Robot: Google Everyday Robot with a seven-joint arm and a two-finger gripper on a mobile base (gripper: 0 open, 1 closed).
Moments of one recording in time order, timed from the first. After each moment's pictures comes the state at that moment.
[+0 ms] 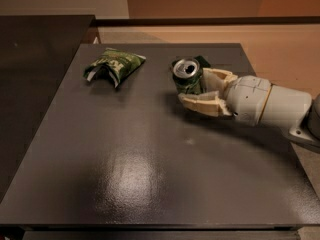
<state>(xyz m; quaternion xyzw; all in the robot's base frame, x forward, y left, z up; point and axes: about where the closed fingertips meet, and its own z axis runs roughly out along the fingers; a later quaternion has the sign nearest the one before) 0.514 -0.093 0.916 -0.43 0.61 0.23 0.63</state>
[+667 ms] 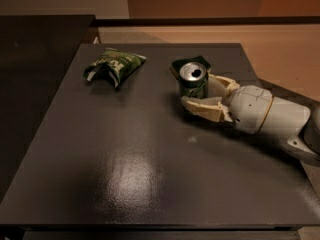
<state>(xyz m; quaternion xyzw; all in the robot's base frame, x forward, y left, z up) 0.512 -0.102 0.905 -0.39 0.60 0.27 0.65</state>
